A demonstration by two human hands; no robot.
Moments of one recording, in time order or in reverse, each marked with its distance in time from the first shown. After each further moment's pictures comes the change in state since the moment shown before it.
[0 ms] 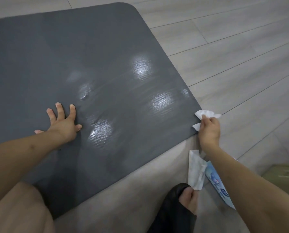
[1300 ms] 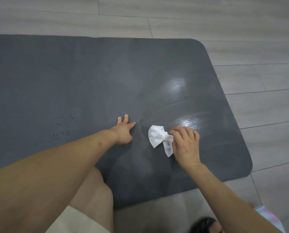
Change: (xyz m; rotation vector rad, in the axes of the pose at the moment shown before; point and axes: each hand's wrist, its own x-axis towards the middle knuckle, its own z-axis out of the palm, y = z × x) left_hand -0.001 -0.039 -0.036 -0.140 -0.136 0.203; right_hand -0.139 -0.228 0.085 -0.159 -0.051 -1.147
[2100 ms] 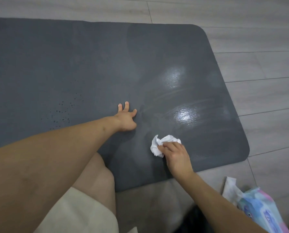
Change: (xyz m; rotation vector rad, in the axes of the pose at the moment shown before) left_hand -0.009 0.011 -0.001 -0.016 -0.048 -0.029; right_hand -0.085 -0.033 0.020 0.084 -0.121 -0.080
